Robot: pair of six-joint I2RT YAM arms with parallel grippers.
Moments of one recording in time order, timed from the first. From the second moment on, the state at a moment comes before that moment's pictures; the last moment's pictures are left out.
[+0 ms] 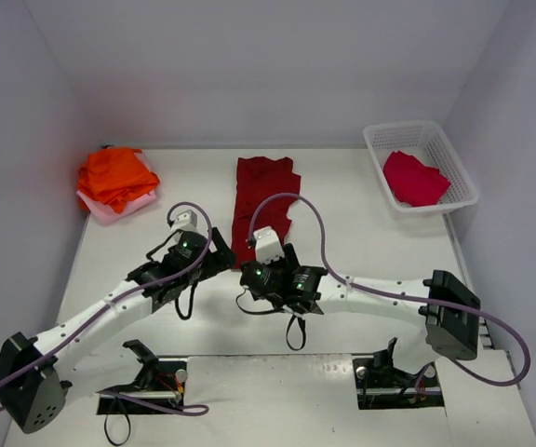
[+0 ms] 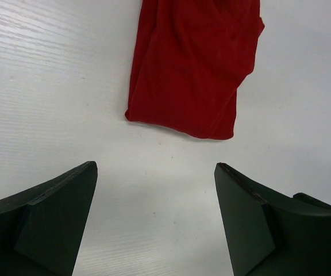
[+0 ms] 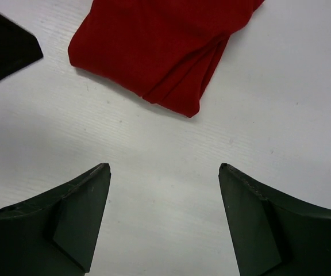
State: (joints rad) left arm -0.66 1.05 0.69 -0.36 -0.25 -0.92; right arm 1.19 1.50 1.02 -0.47 0.67 0.60
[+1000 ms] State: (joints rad) left arm -0.08 0.83 0.77 -0.62 -0.03 -0.70; right arm 1.33 1.80 0.98 -0.22 0.70 0.17
